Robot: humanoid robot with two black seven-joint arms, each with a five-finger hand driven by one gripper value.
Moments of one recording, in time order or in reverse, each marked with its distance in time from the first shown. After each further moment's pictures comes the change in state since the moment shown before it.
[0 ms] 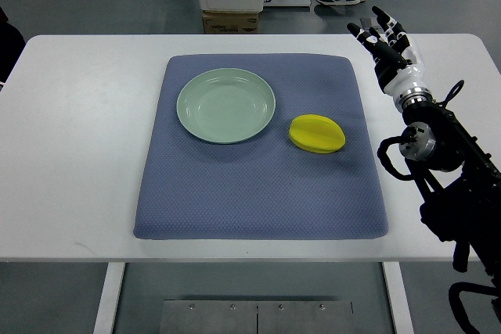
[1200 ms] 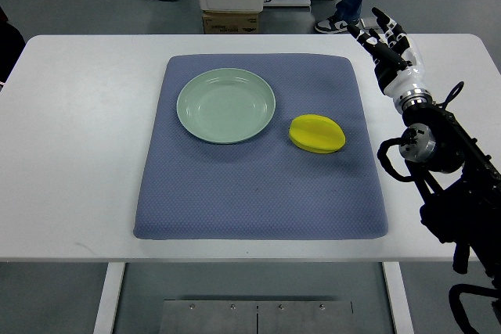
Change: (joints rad) left arm -0.002 0.000 -0.001 0.000 0.001 0.003 0.000; right arm -0.010 0.000 0.000 0.006 0.000 -0.001 0.000
